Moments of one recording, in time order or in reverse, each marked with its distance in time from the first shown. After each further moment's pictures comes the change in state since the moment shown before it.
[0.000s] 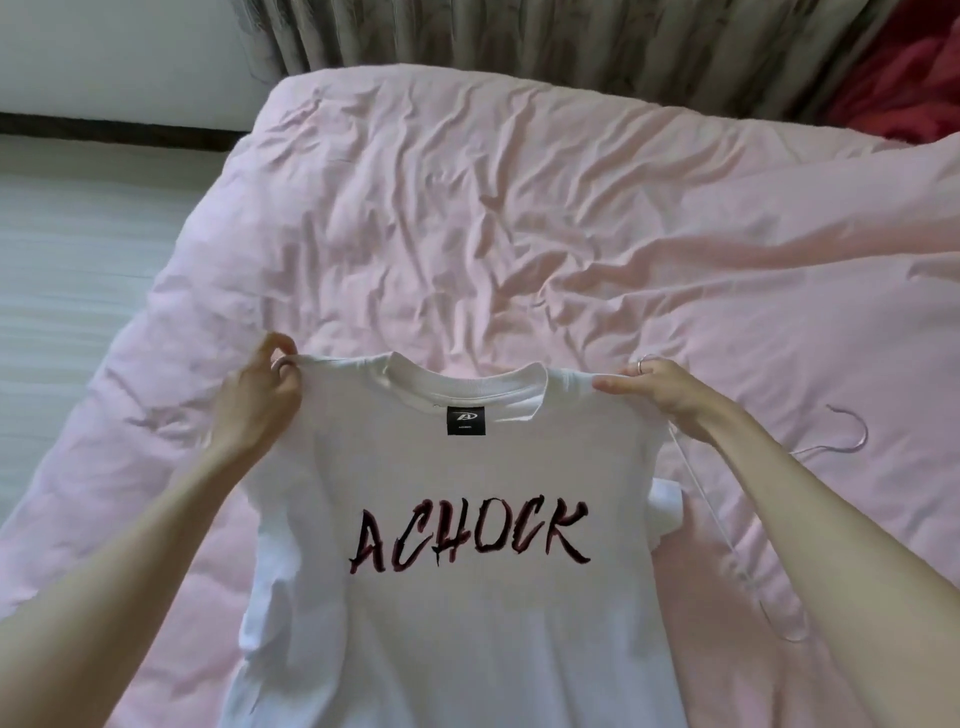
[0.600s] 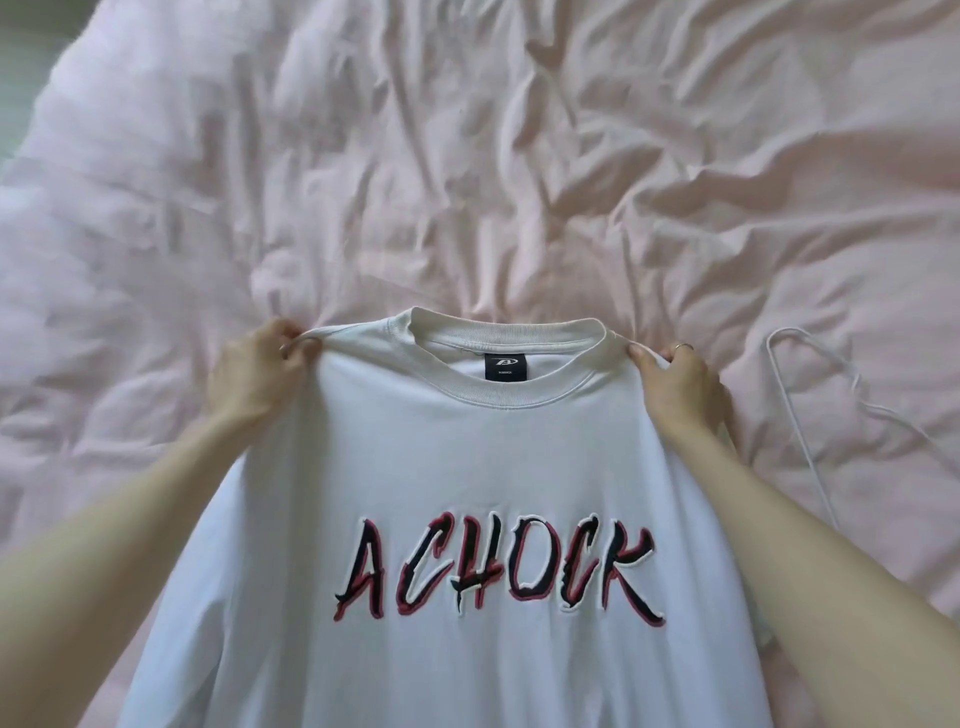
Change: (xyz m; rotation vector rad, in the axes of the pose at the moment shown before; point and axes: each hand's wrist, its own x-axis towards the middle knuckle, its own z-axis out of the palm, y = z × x) left_hand 0.112 -0.087 0.161 0.202 -0.151 -0.105; right_hand 0.180 0.092 0.082 -0.528 0.640 0.111
